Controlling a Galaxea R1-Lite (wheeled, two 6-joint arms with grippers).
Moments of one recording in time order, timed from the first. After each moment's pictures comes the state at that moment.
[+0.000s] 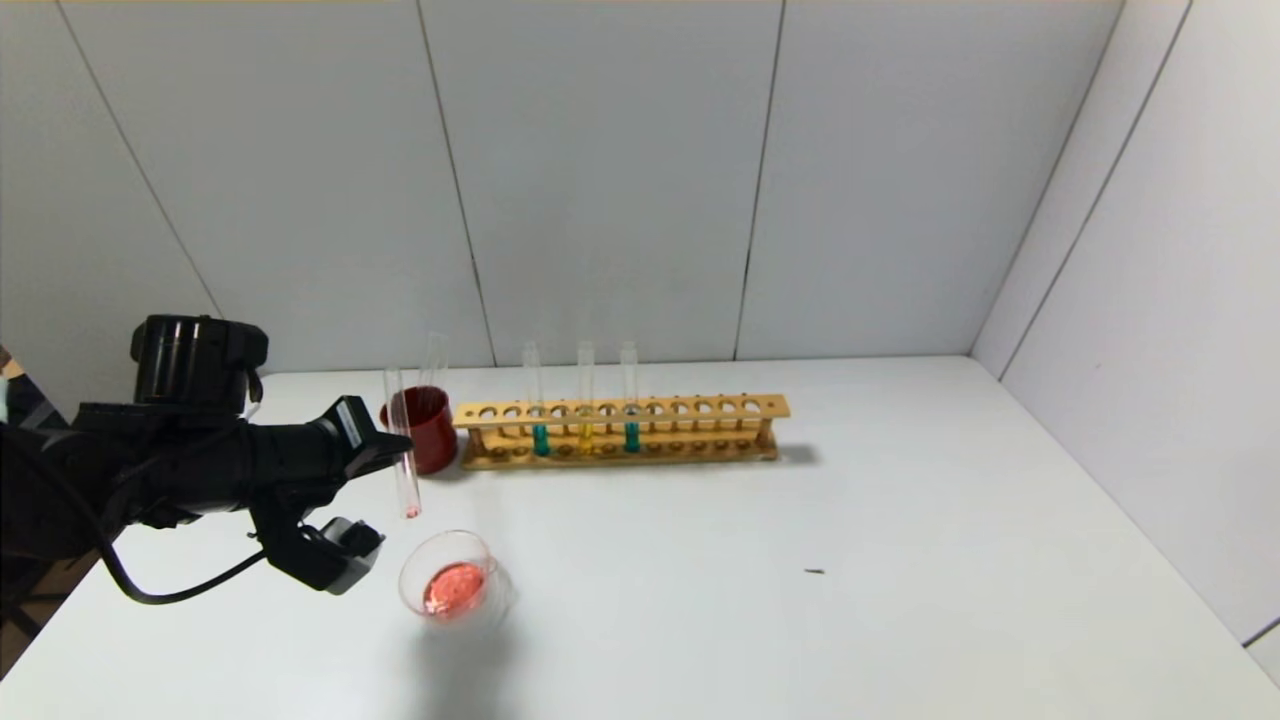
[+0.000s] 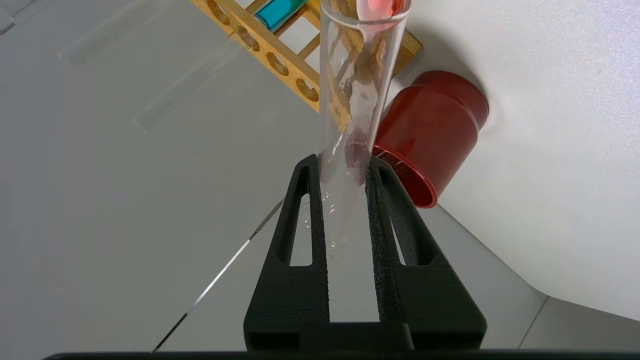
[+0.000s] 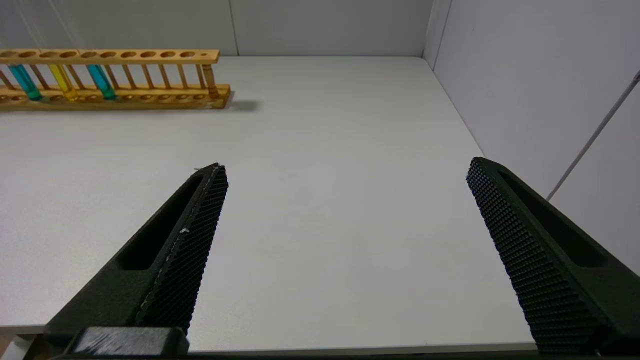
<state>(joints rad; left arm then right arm) -0.06 1.71 -0.75 -0.35 -0.35 2.42 0.00 0.00 0.00 0.00 0.01 0.00</state>
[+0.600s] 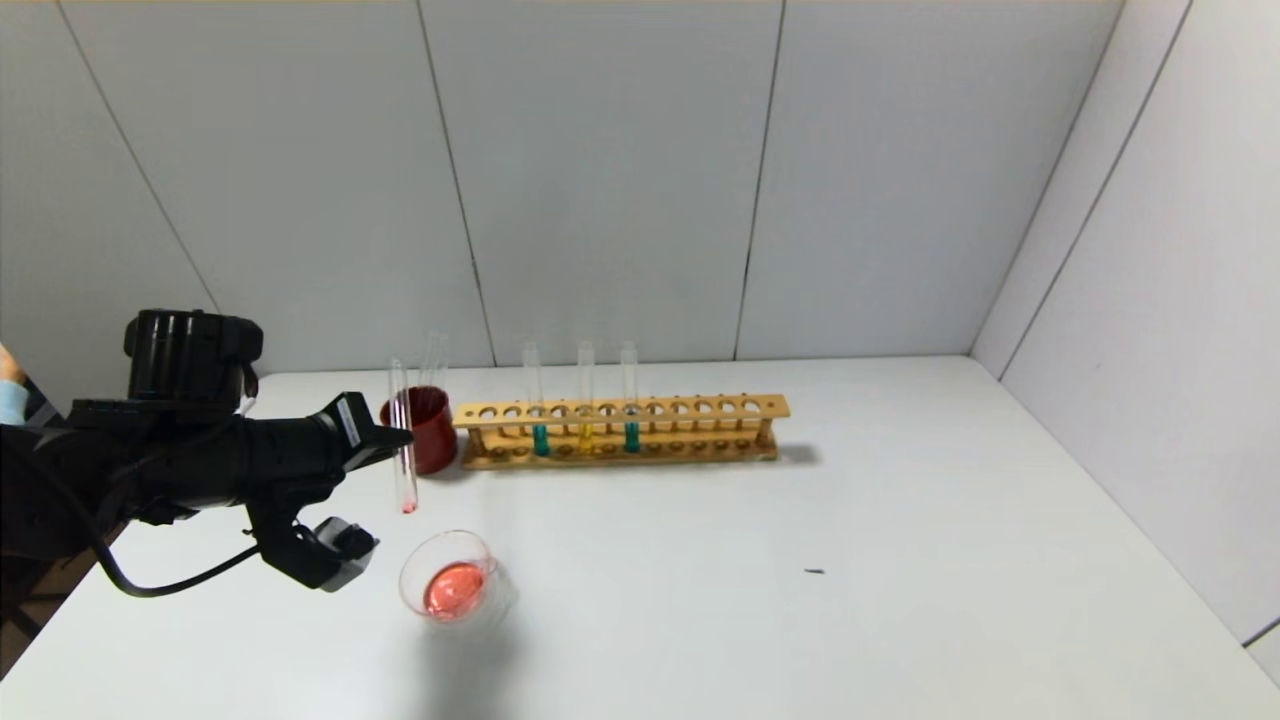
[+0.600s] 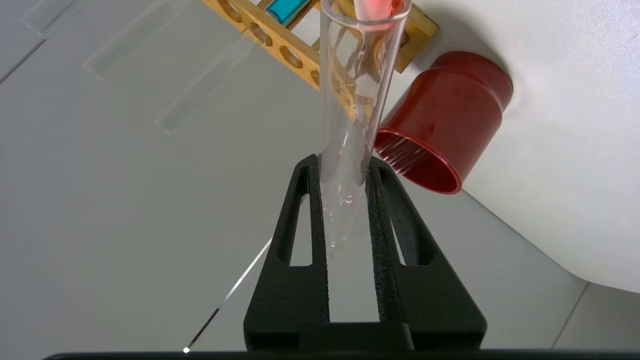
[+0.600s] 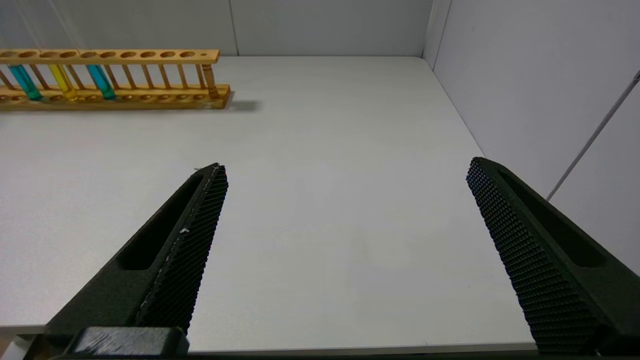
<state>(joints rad) -0.06 1.70 -0.75 -0.36 -0.36 2.50 0.00 0.00 0.00 0.00 0.01 0.00</state>
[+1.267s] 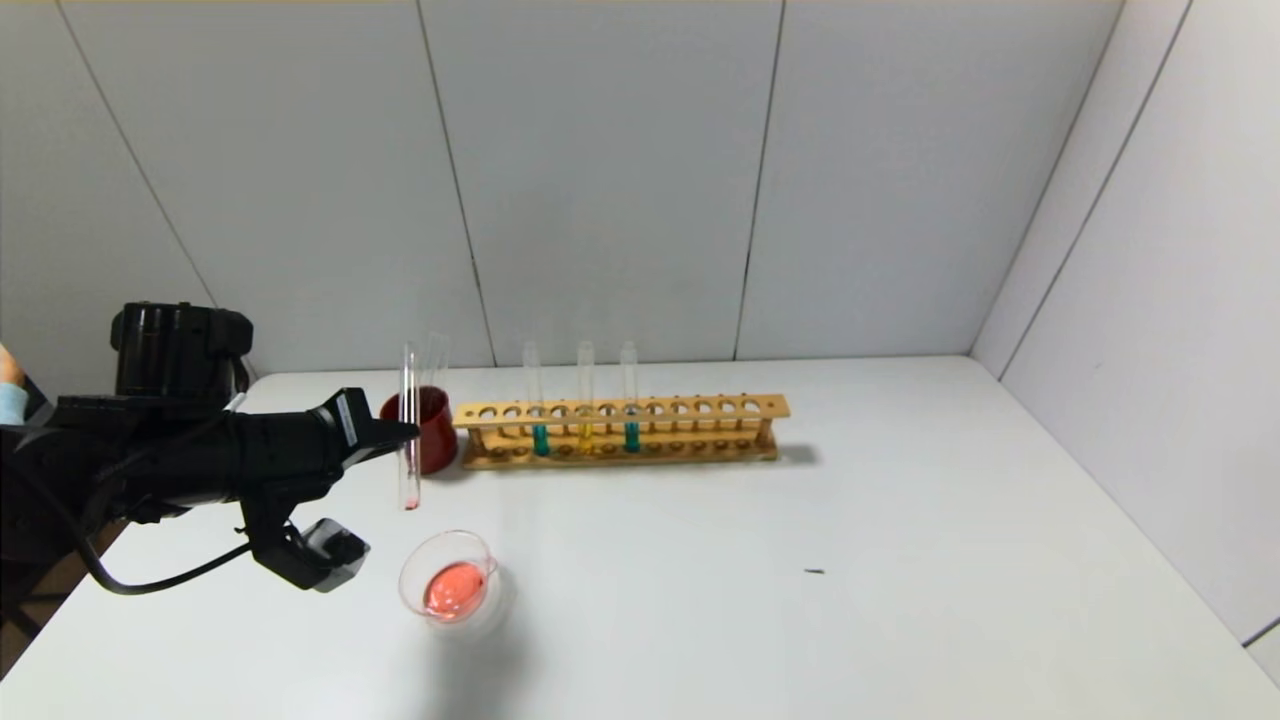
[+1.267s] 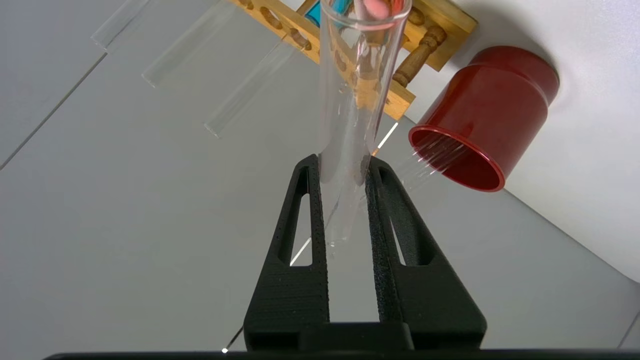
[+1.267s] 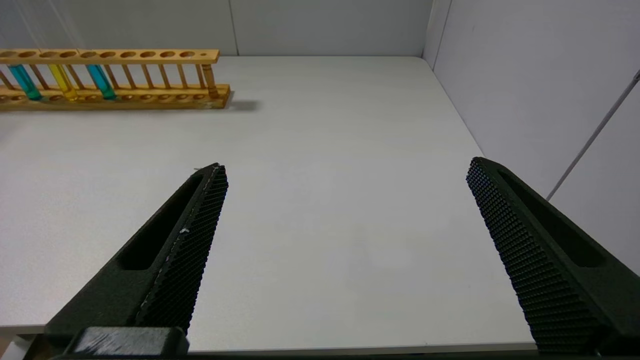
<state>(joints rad) -0.06 1.67 -0.75 -0.37 -0.43 2.56 0.00 0.00 0.00 0.00 0.01 0.00</state>
